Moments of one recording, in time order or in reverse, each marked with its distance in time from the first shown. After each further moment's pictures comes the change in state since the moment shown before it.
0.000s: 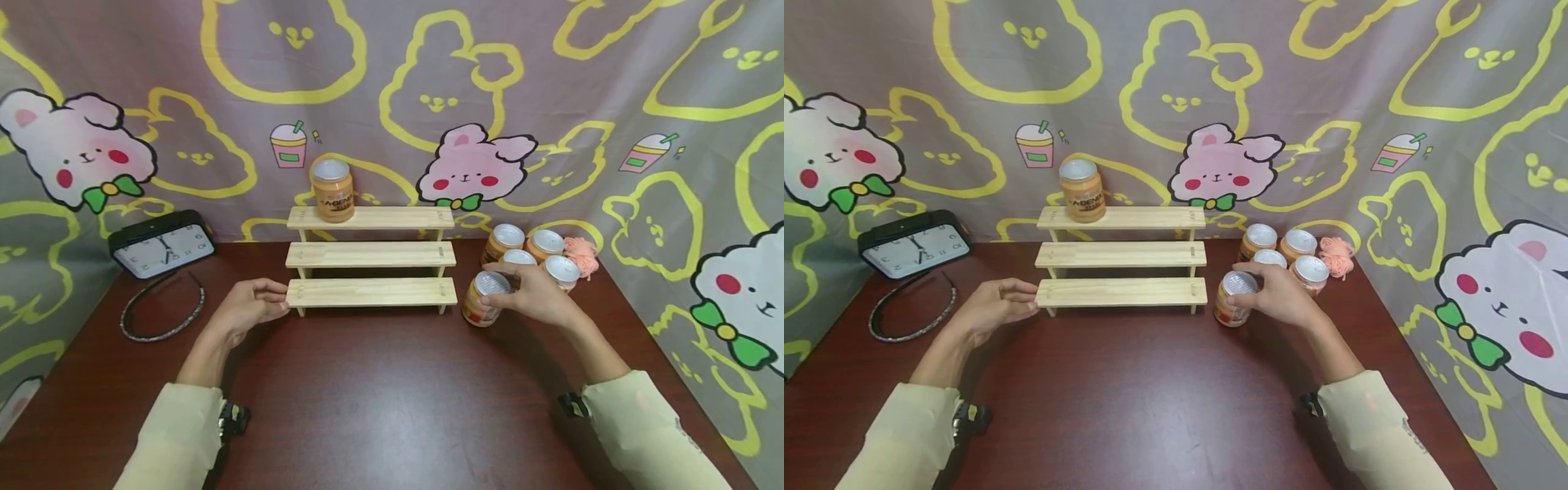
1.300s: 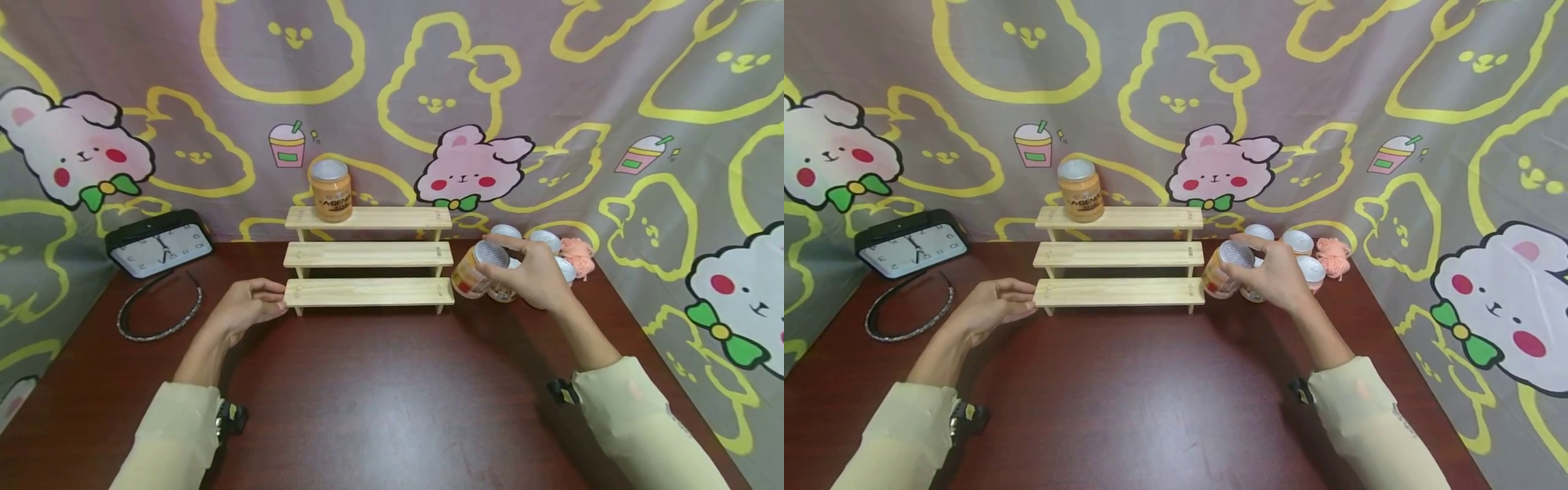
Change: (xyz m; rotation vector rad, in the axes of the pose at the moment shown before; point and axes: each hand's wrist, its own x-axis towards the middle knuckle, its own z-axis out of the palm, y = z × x) left_hand 0.001 -0.002 -0.001 -0.020 0.005 -0.013; right_hand 0.013 -0.024 -0.010 0.009 0.279 -0.073
